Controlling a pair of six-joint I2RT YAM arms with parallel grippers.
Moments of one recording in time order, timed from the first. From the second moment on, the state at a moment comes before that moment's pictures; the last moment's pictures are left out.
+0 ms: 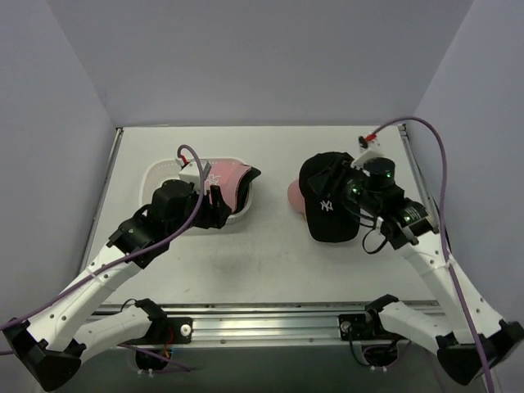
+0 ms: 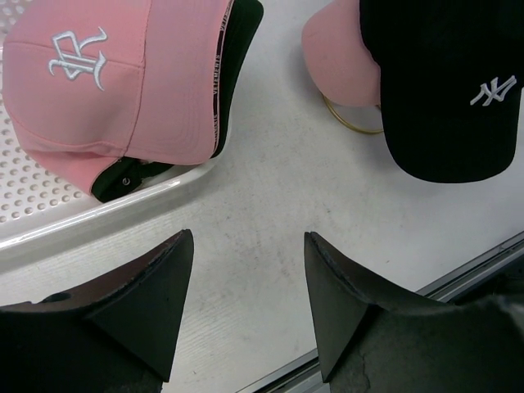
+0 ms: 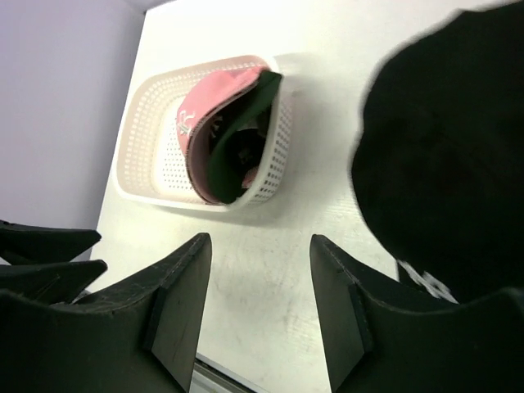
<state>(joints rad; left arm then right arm) -0.70 0.97 1.04 -0.55 -0.12 -0.43 0.41 0.97 1.07 -0.48 -0.08 0.65</state>
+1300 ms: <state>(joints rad) -0.47 0.90 1.02 -0.60 -0.09 -0.38 0.86 1.79 1.51 -0.33 0.13 0.62</state>
